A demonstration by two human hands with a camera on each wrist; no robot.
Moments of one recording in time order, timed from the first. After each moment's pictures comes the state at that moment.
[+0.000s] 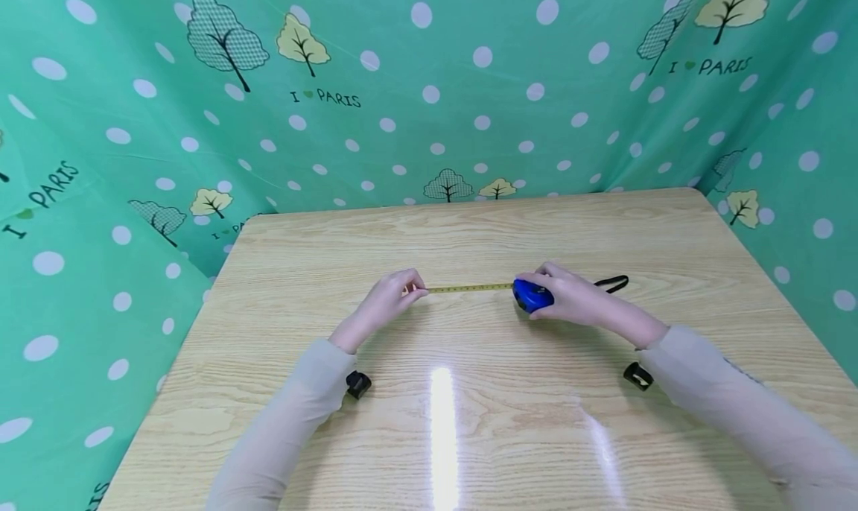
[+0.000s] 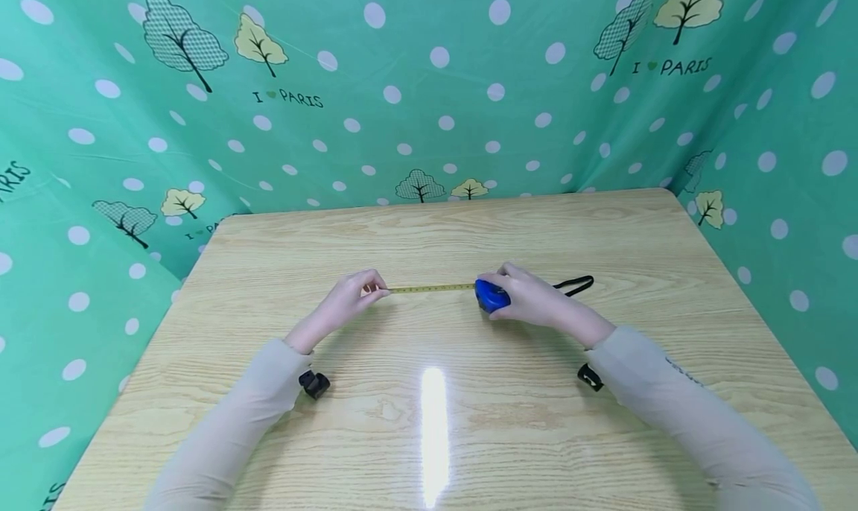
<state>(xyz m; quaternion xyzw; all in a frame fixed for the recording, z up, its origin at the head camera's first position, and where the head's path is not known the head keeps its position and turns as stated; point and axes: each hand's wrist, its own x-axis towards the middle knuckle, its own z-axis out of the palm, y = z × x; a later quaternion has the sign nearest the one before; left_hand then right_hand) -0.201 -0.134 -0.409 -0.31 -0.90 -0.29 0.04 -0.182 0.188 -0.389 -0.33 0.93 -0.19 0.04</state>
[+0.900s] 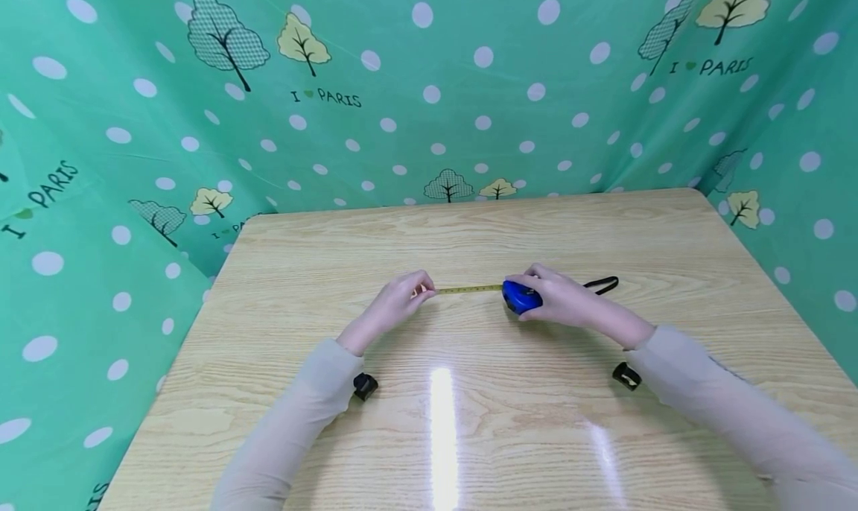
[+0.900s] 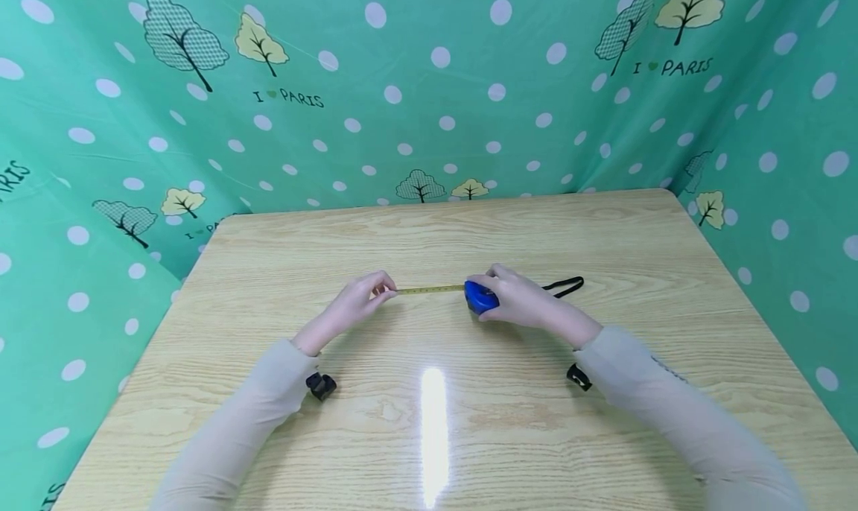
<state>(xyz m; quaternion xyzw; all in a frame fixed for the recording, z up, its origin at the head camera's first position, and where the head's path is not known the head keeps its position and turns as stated) -0.201 -0.124 -0.413 -0.34 -0.89 -0.29 0.05 -0.182 0.172 -0.389 -0.34 0.92 -0.20 0.03</state>
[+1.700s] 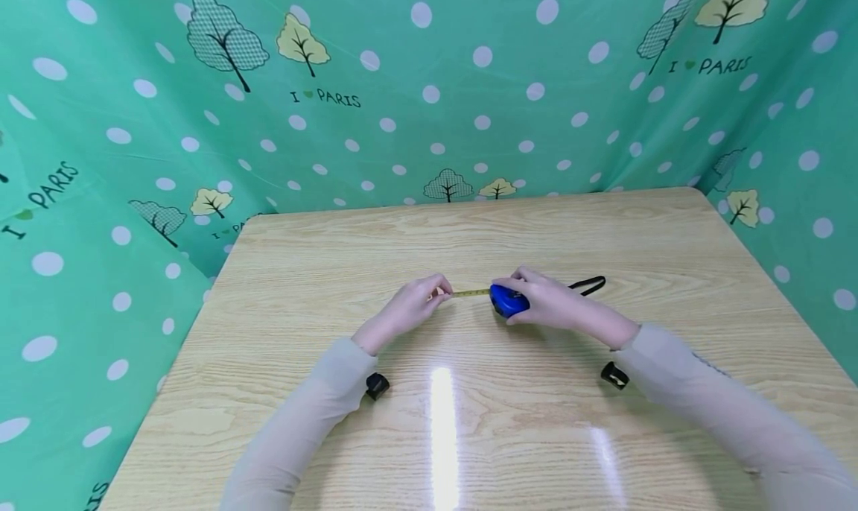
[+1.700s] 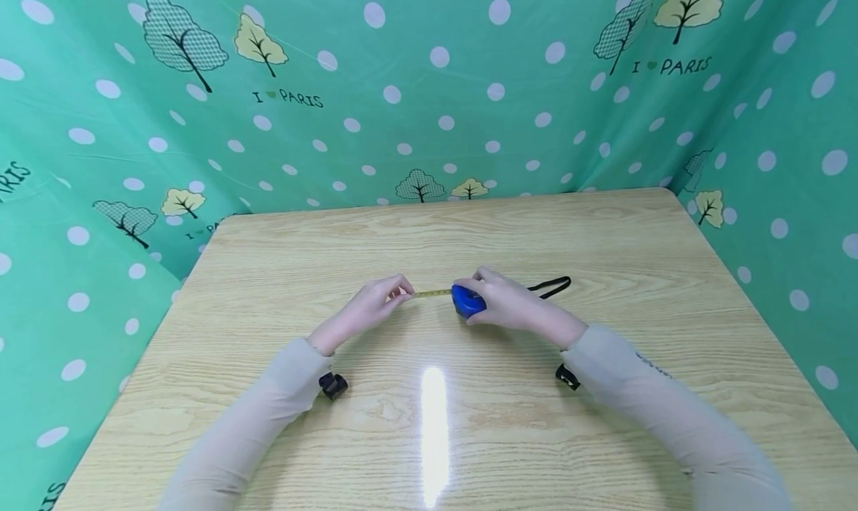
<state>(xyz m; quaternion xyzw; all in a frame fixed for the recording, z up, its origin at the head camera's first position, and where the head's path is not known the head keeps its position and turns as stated) -0.197 -0.101 -0.411 -0.35 -0.89 -0.29 0.00 -0.180 0.157 -0.390 -0.35 0.91 -0.20 0.04</state>
